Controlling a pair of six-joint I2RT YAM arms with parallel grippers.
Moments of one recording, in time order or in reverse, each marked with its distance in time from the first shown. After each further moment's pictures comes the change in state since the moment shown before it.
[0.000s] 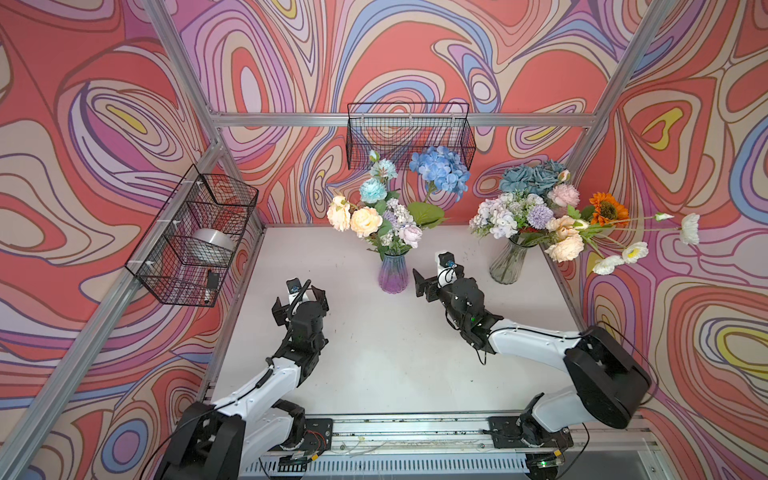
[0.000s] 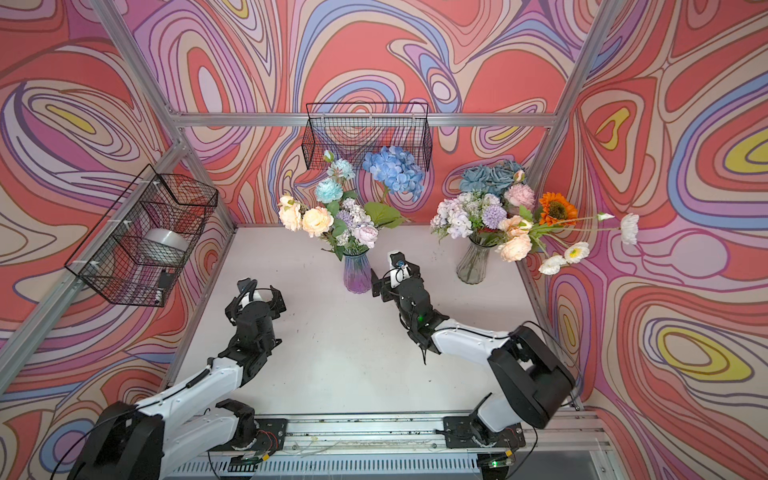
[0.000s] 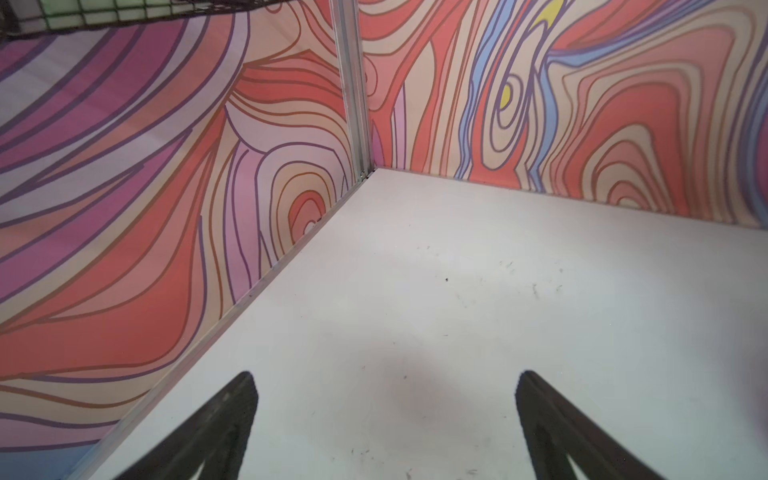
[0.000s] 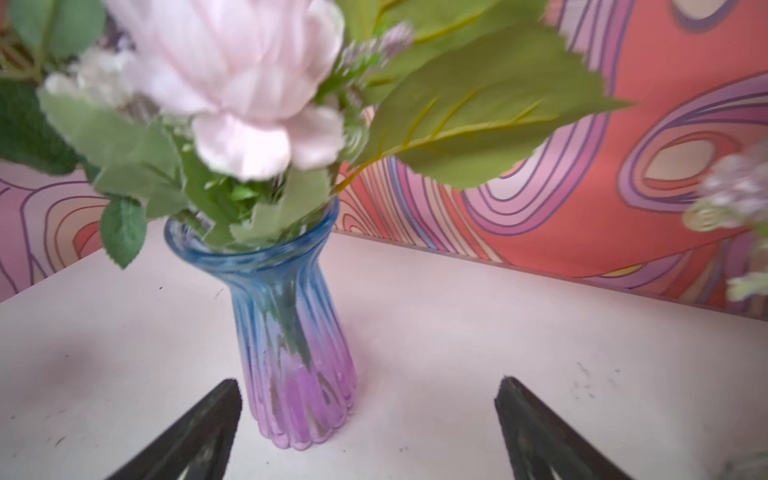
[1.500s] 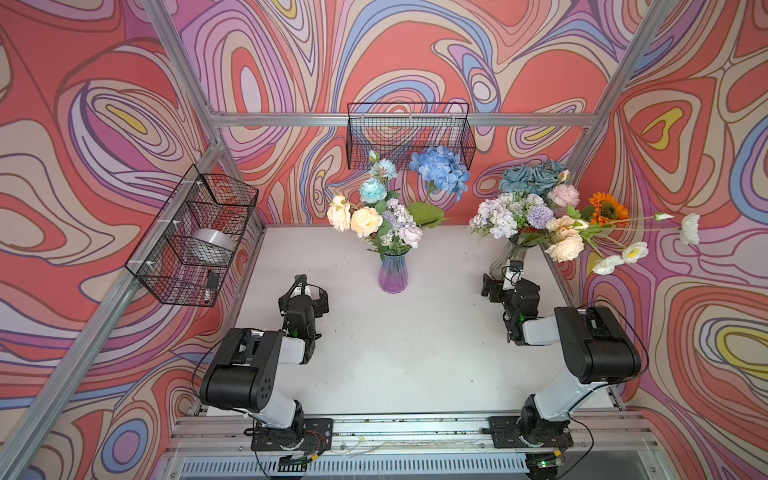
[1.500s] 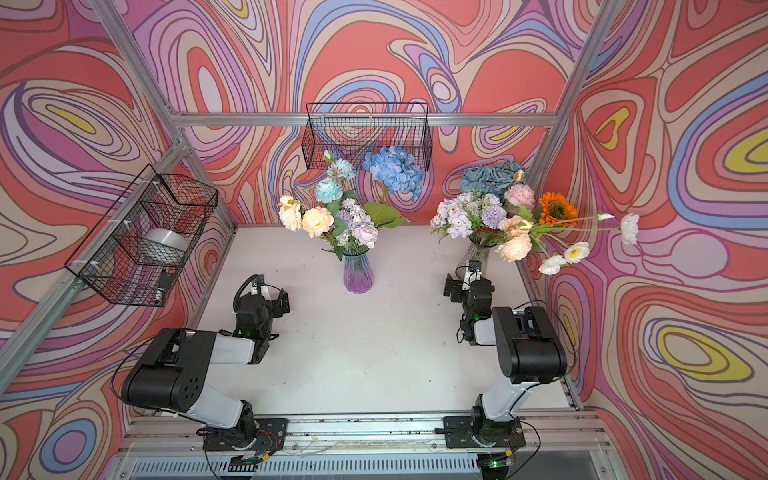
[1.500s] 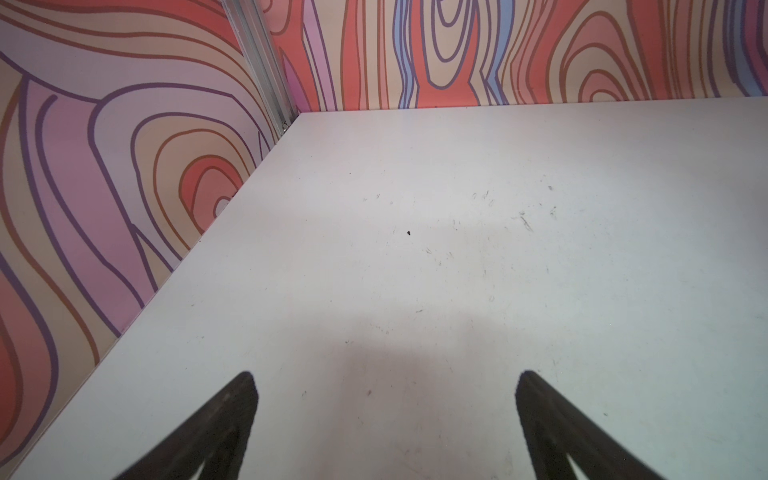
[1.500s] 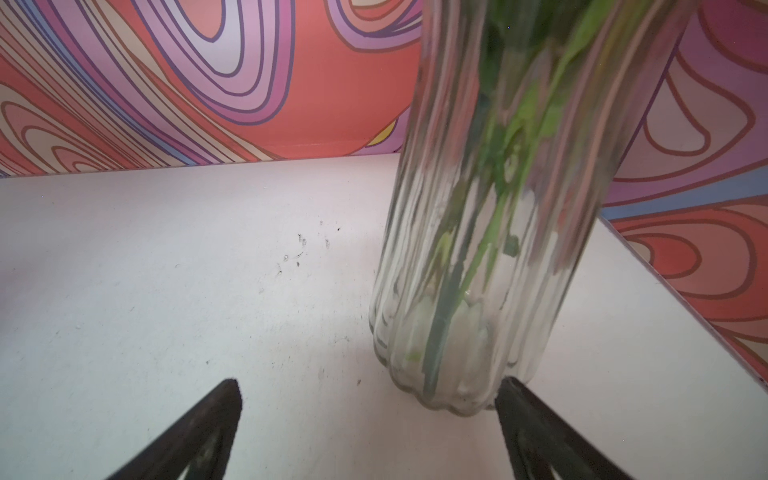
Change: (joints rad) left arm 0.234 0.415 0.013 0.363 0.456 0.115; right arm -0.675 0.269 -0.225 0.337 -0.336 0.003
